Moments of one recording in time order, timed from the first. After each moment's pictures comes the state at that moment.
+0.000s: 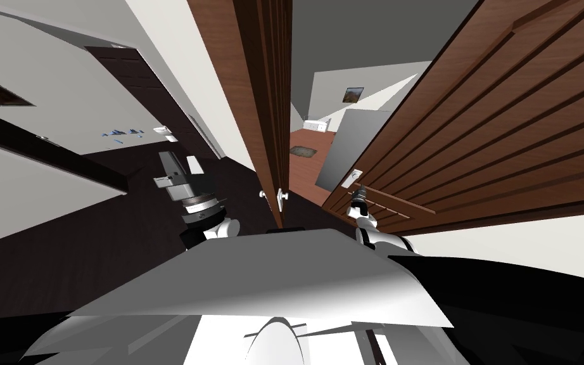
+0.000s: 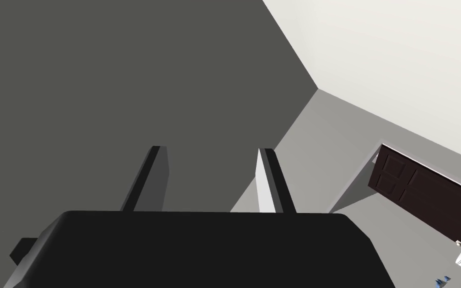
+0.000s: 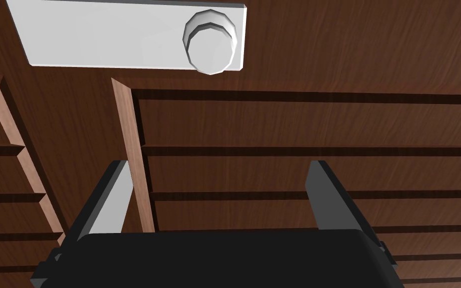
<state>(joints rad) -0.20 -0.53 -0.36 -0.58 -0.34 -0.55 -0.13</state>
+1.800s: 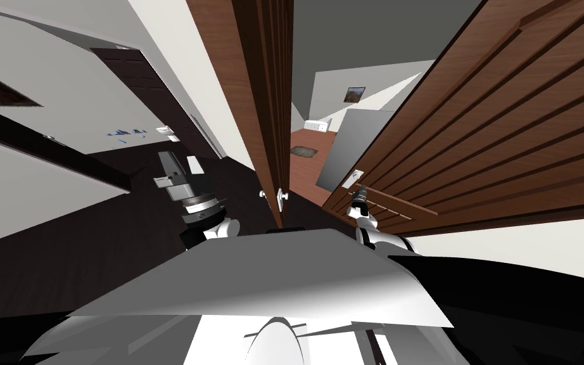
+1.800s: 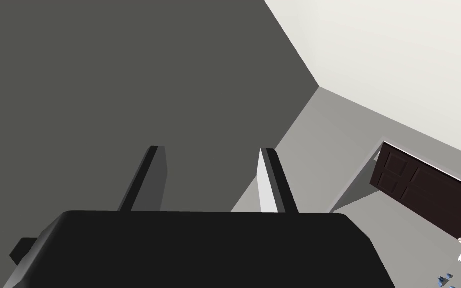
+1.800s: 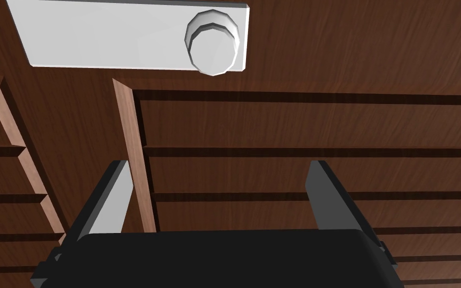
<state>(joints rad) -0.20 -0.53 -0.37 -0.57 -0.34 -0.54 -0.12</state>
